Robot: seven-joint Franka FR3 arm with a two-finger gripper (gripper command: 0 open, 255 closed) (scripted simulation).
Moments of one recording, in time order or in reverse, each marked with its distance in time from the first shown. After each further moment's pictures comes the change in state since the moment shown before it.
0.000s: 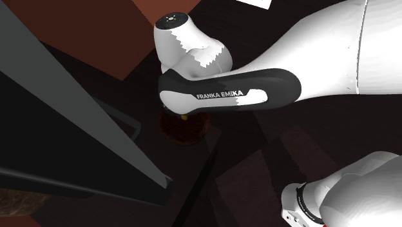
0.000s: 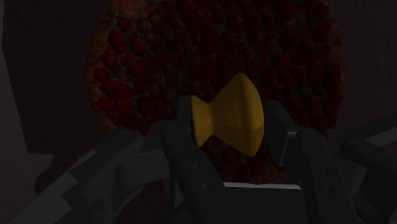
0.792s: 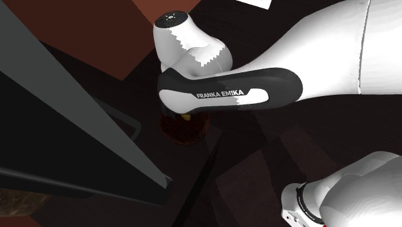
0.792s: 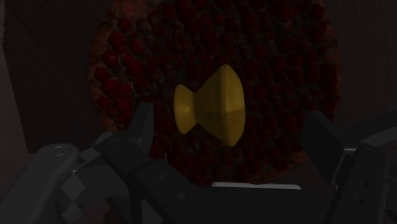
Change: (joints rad) arm 0.000 -0.004 0.000 0.005 0.003 -0.012 -0.001
